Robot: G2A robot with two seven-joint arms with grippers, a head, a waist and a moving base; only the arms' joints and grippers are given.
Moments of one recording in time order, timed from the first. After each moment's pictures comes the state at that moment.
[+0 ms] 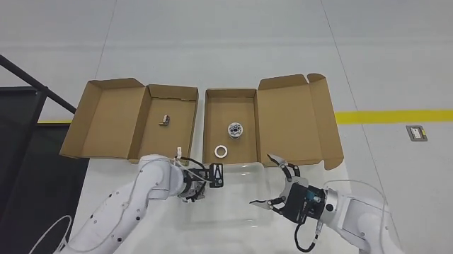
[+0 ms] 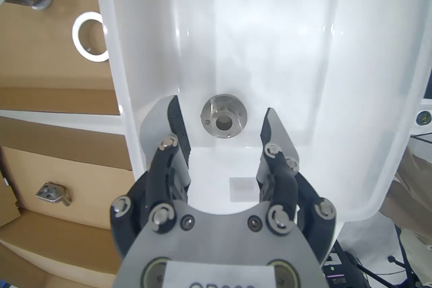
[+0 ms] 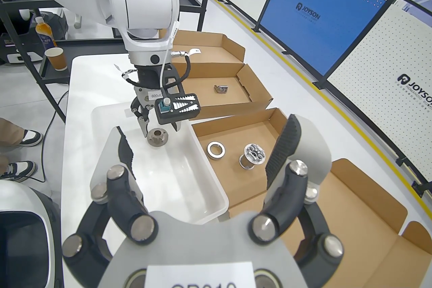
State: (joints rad) left arm 0.71 -1.04 -0.81 -1.49 1.20 -0.91 -0.91; right arm -1.29 -1.20 1.41 -1.91 -1.61 -0.87 -0.15
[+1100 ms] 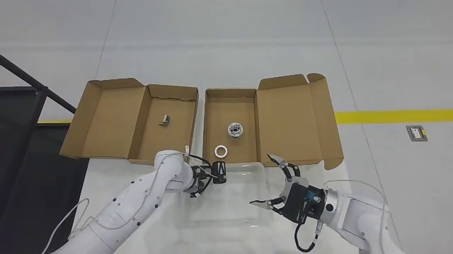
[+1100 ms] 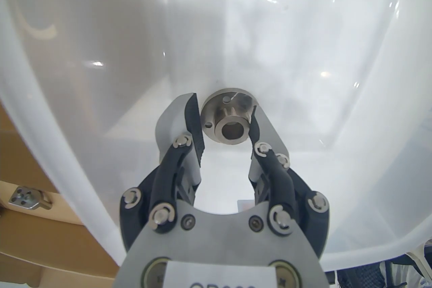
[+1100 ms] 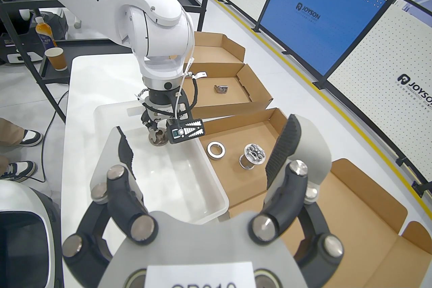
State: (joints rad) left arm 0.57 -1.12 -0.62 -1.27 1.20 -0.82 -0.96; right arm -1.29 -1.20 1.41 -1.91 -1.61 -0.87 -0.15
